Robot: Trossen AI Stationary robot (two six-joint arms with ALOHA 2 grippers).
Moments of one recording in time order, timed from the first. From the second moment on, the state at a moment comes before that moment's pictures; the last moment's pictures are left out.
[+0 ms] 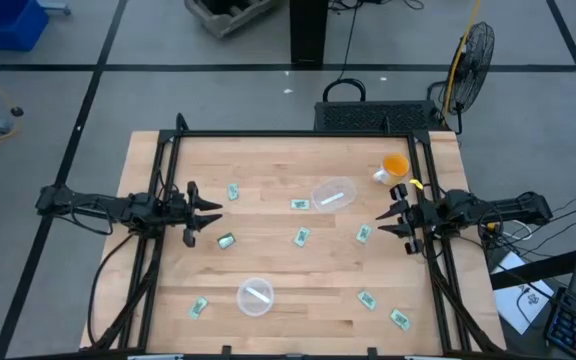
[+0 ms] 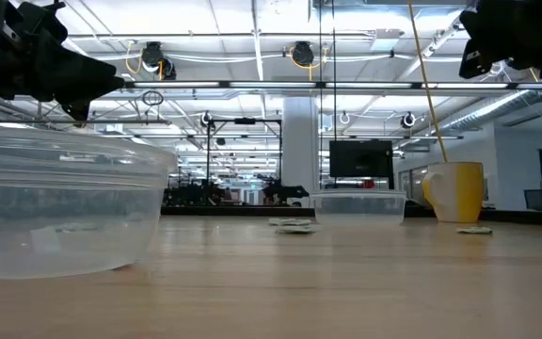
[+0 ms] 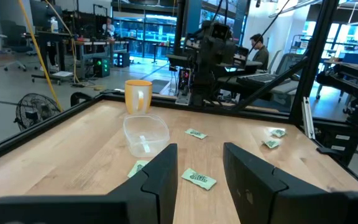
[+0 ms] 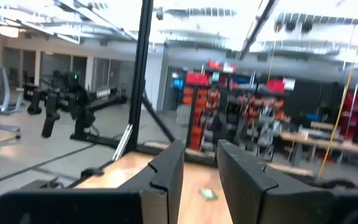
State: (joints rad) left arm -0.15 0.20 0.01 0.21 -0.21 -0.11; right arm 0.11 0.11 0.01 0.37 -0.13 -0.10
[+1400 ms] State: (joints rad) left arm -0.15 0.20 0.01 0.28 -0.24 -0.08; right arm 0.13 0.39 0.30 -0.37 -0.15 0.20
